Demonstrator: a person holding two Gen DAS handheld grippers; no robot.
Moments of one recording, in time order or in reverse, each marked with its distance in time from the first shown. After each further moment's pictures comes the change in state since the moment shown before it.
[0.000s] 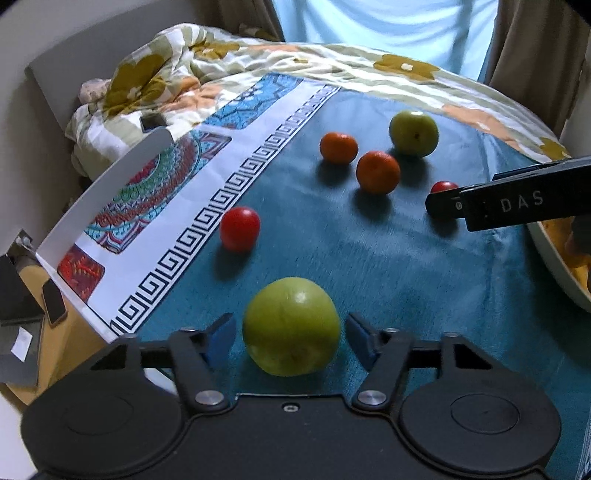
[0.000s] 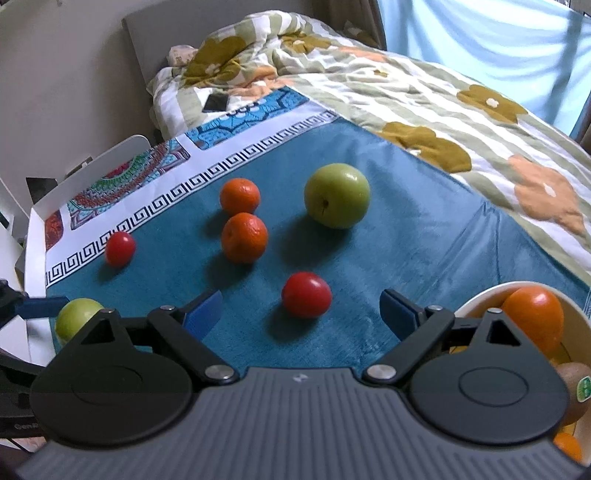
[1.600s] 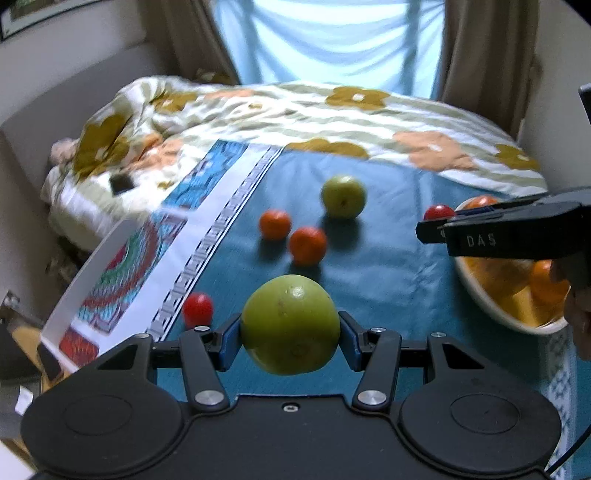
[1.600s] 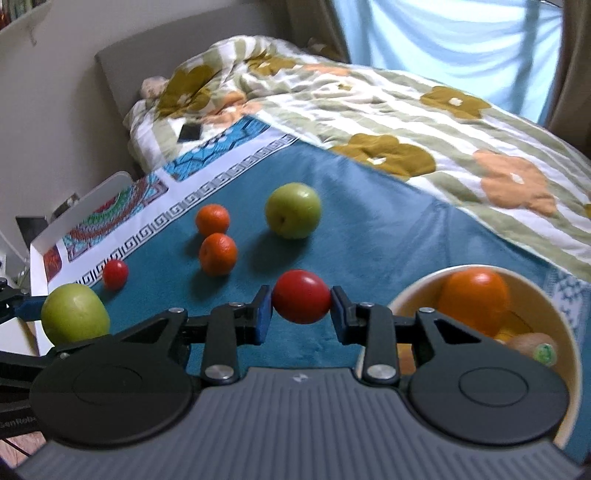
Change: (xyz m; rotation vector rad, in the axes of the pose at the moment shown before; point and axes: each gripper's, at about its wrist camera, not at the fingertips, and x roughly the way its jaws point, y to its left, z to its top) left arm -0.057 -0.039 0.036 0.132 -0.131 -0.076; right arm -0.056 -0.026 -0.006 0.120 -0.090 -0.067
